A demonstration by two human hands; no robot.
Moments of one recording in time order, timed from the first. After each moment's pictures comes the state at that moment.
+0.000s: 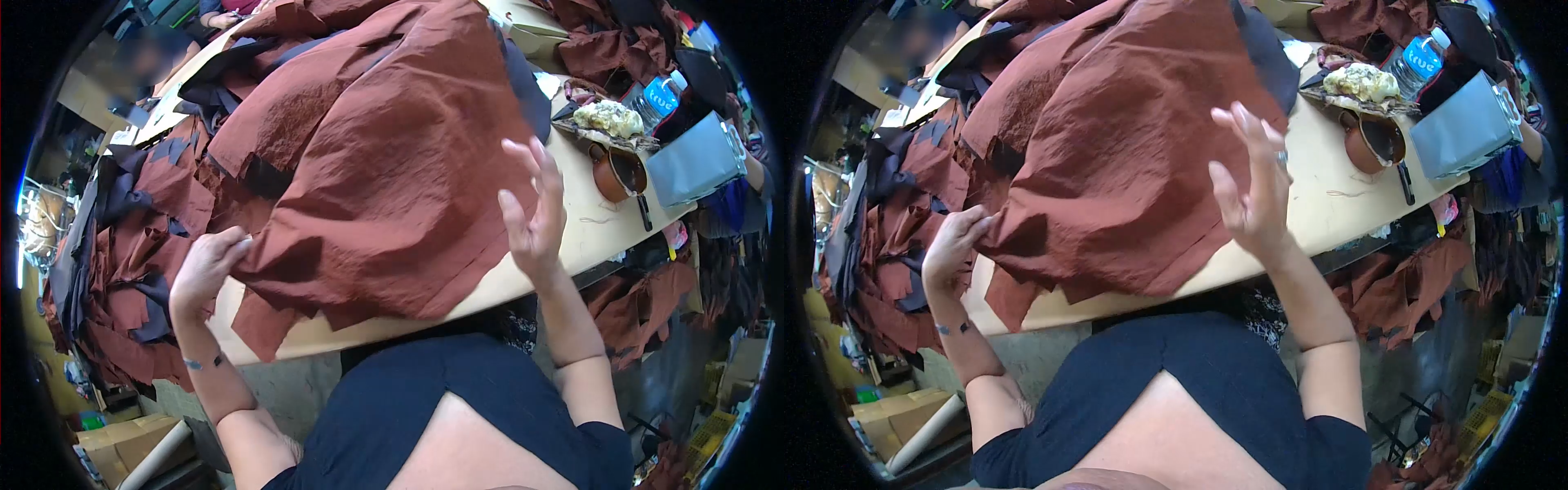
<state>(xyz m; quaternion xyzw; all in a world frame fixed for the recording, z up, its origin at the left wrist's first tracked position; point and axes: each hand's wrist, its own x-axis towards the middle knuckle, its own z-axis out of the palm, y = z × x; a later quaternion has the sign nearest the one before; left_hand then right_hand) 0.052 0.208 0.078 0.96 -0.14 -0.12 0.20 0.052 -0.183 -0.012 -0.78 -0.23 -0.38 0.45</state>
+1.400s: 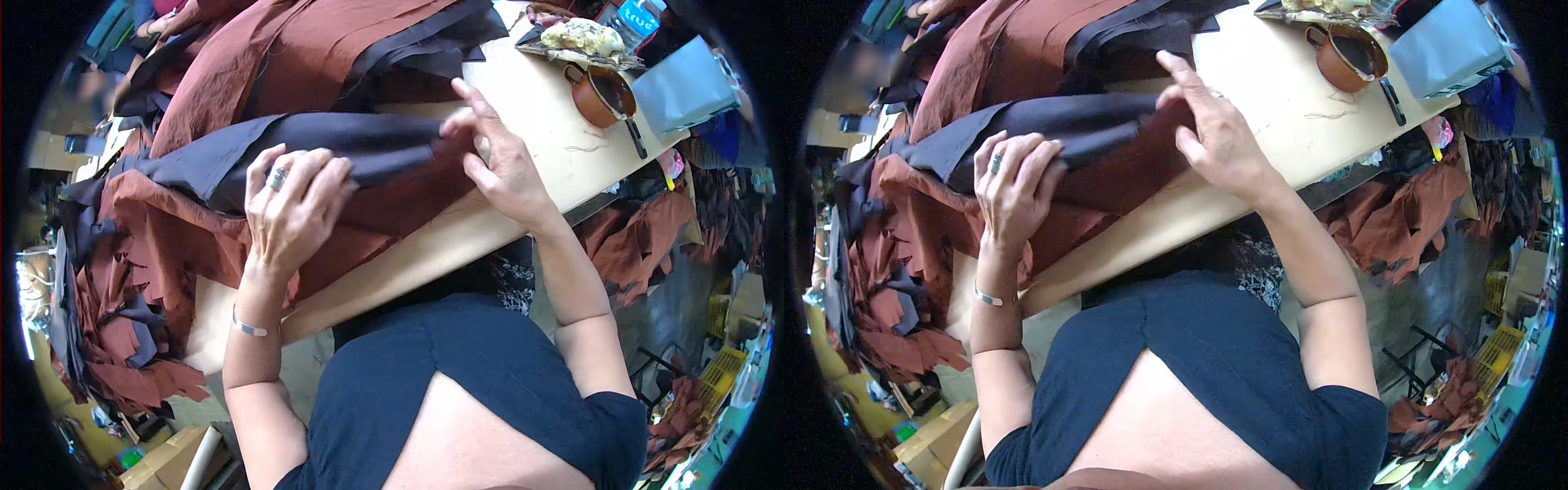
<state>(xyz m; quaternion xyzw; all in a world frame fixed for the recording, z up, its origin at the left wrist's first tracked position) 0.062 0.061 0.022 0.86 -0.42 0.28 0.06 0.036 -0.194 -0.019 -0.84 -0.12 -0.12 0.52</state>
